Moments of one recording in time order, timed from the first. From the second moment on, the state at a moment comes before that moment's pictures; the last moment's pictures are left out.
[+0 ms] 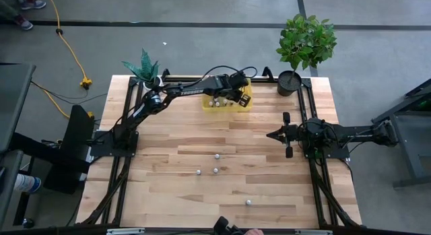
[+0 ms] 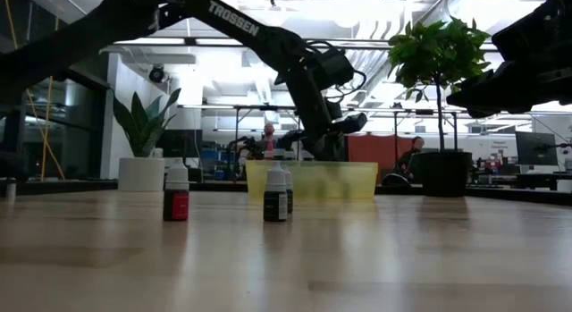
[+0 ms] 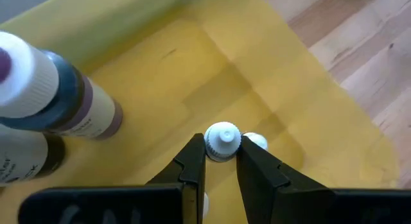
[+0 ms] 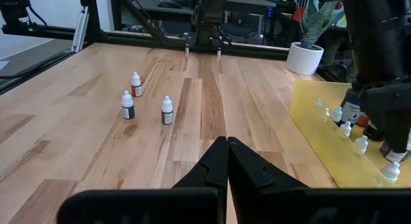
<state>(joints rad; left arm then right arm) 0.37 2.38 2.10 -0.66 -0.20 -0.53 -0.03 0.21 0.01 0.03 0.00 -0.09</state>
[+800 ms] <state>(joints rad) 0.37 2.38 2.10 -0.69 -0.19 -0.53 -0.03 0.21 0.01 0.03 0.00 -0.09</state>
